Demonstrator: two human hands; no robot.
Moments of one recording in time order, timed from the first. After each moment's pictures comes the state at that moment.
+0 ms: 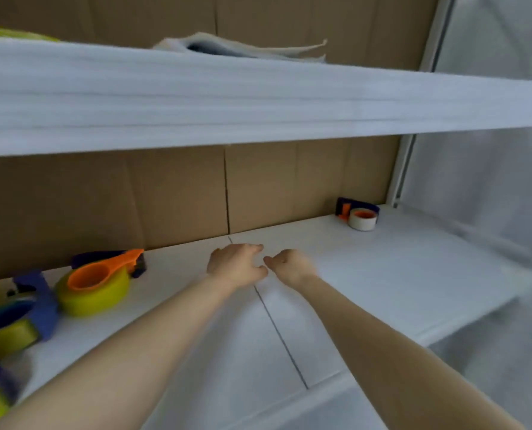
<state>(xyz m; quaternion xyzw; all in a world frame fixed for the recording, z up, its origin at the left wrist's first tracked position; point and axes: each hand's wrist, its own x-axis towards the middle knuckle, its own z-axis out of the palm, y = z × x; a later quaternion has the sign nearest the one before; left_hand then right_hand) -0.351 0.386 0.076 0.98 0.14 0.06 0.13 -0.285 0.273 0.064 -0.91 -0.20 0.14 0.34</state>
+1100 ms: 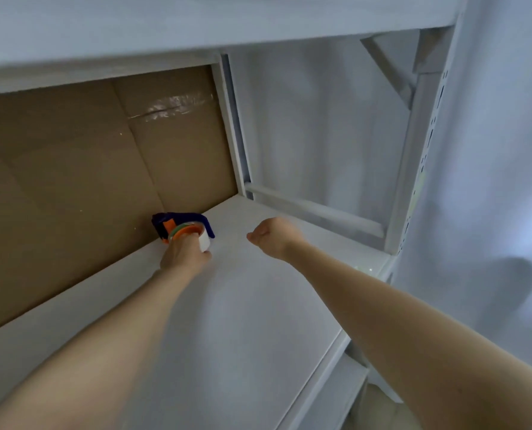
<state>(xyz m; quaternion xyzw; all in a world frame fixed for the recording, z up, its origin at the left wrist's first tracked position) 0.084 0.163 0.007 0.98 0.15 0.03 0.15 0.079 -0.028 0.043 -0.93 -0.08 0.08 0.36</state>
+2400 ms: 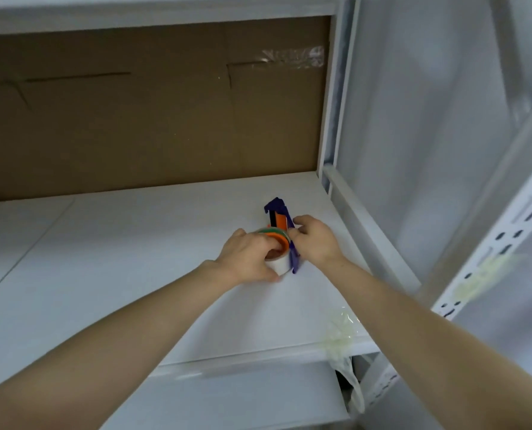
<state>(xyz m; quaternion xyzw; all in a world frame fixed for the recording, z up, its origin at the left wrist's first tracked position) 0.051 -0.004 0.001 0.99 0.13 0.02 0.06 0.160 -0.103 -0.001 -0.85 -0.31 0.16 0.39</state>
